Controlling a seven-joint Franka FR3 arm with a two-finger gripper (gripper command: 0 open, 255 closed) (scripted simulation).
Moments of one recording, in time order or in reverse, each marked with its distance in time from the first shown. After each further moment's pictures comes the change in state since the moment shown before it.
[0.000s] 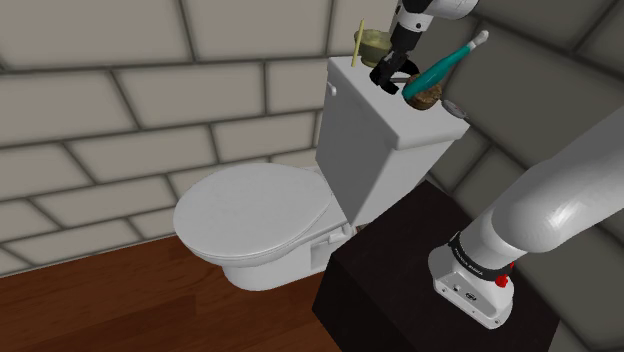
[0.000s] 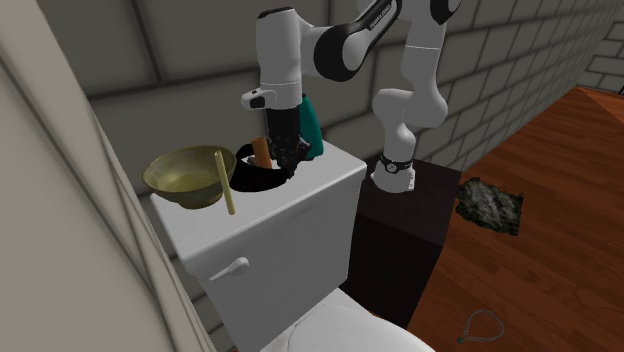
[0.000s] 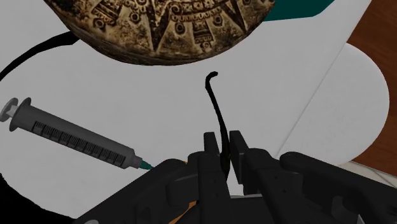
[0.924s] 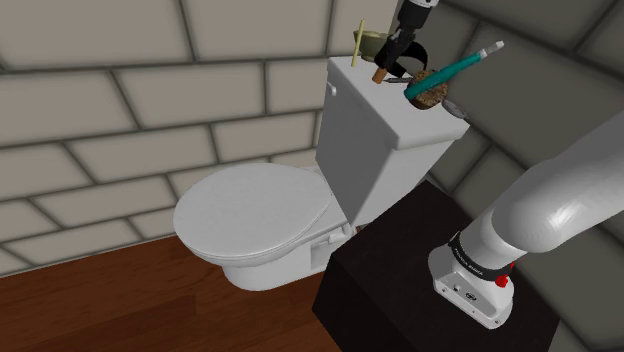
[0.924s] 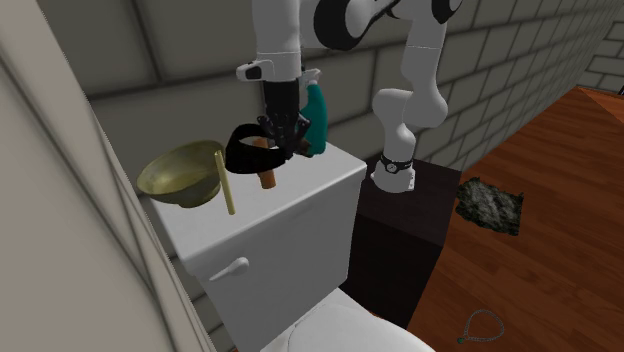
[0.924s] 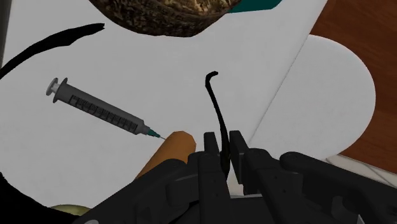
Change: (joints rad) arm 0.000 -0.030 0.004 0.115 -0.016 -0.143 0.023
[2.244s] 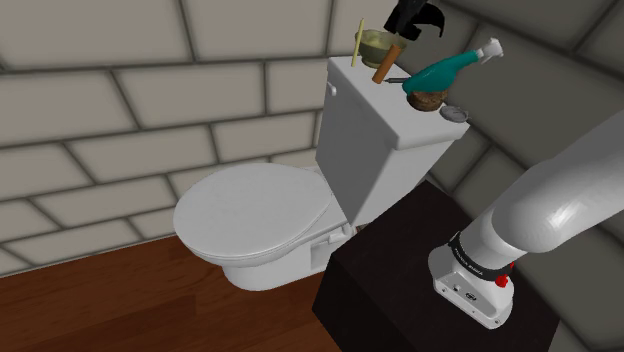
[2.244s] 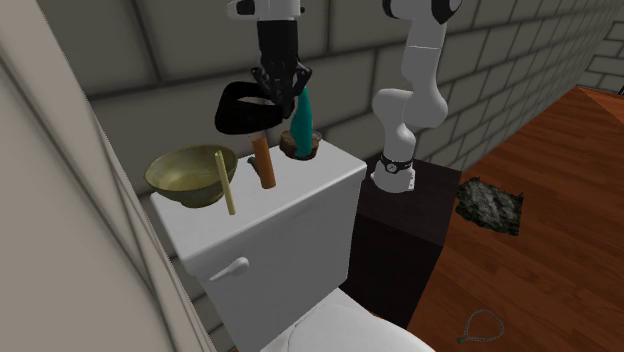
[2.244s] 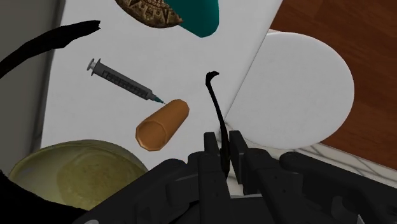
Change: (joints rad) arm 0.002 0.010 0.002 0.280 -0.002 -0.268 0.026
